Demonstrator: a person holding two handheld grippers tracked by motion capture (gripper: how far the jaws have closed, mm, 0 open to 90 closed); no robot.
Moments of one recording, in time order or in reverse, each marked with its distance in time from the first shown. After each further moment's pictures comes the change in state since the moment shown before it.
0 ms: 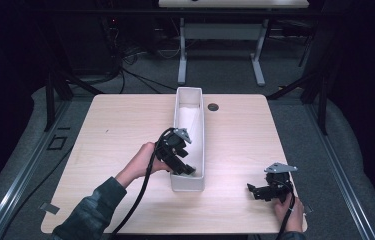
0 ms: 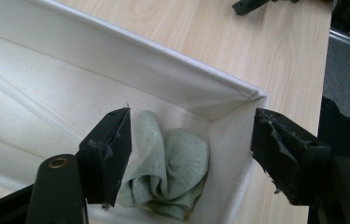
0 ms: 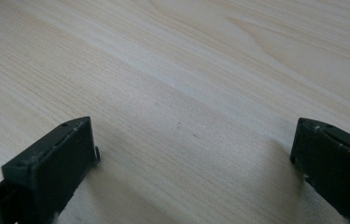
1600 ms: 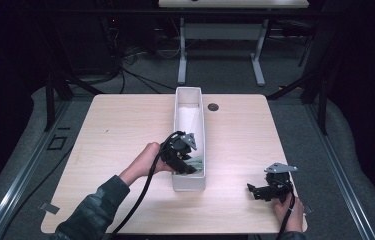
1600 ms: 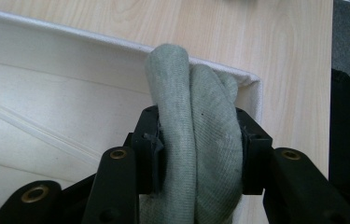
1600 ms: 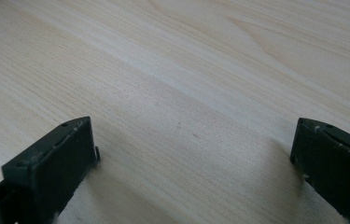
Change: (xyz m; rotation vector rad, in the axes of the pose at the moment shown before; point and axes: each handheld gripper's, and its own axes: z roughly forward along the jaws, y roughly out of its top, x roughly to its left) left arm -0.006 0.008 0.019 0.076 -0.015 0.144; right arm 0.000 0.000 0.000 -0.001 0.000 0.002
